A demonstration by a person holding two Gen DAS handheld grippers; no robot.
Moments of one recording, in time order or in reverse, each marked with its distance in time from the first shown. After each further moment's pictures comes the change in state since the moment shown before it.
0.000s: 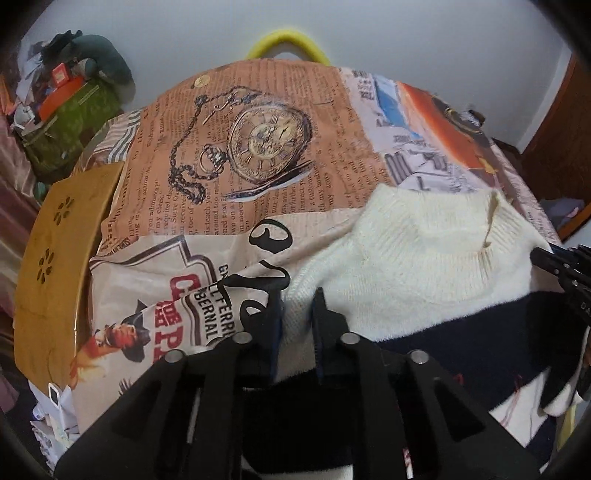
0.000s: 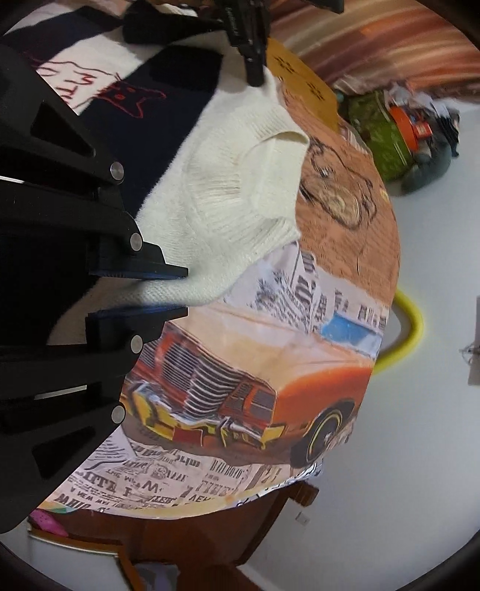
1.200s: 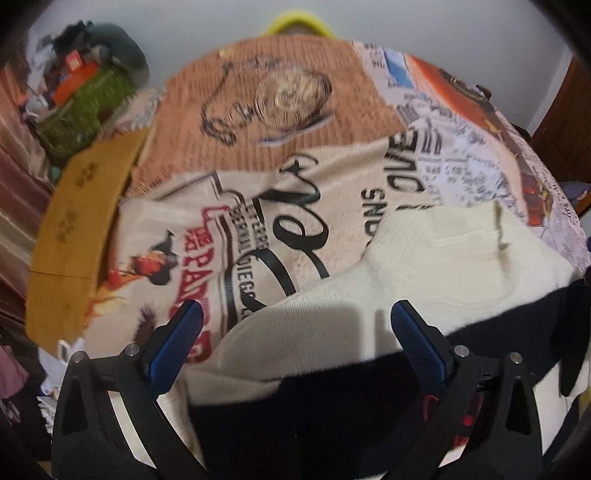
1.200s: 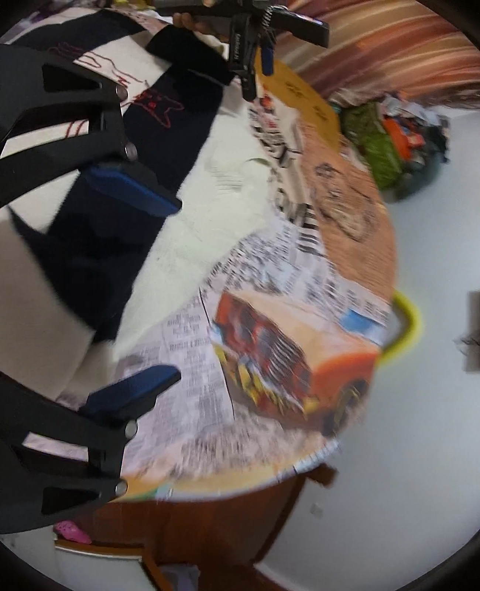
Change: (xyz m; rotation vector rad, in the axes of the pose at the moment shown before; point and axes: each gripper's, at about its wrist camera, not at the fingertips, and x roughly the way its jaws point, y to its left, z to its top) left arm -0.023 0.019 -0.069 -0.003 0.070 0.031; right arm -0.065 0.006 -0.074 0.009 0.038 0.091
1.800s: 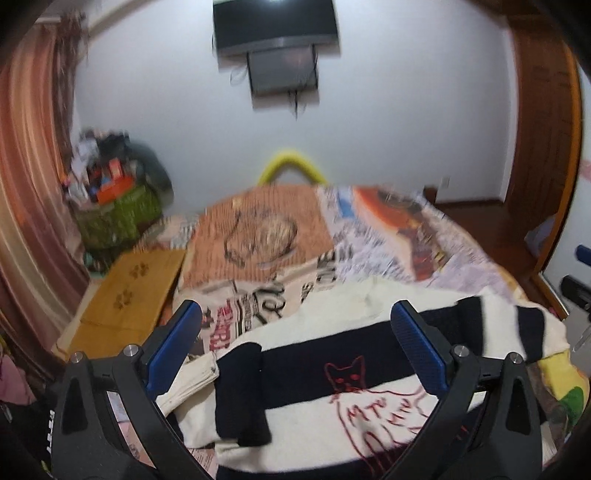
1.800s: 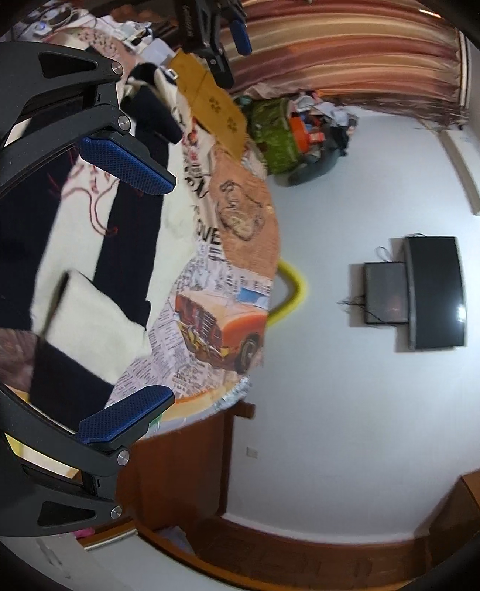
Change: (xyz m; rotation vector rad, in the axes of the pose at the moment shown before) left arm -0.225 -0.066 -0.097 0.050 -0.522 0.052; right arm -0.159 0.082 -0.096 0.080 -0.495 -0.207
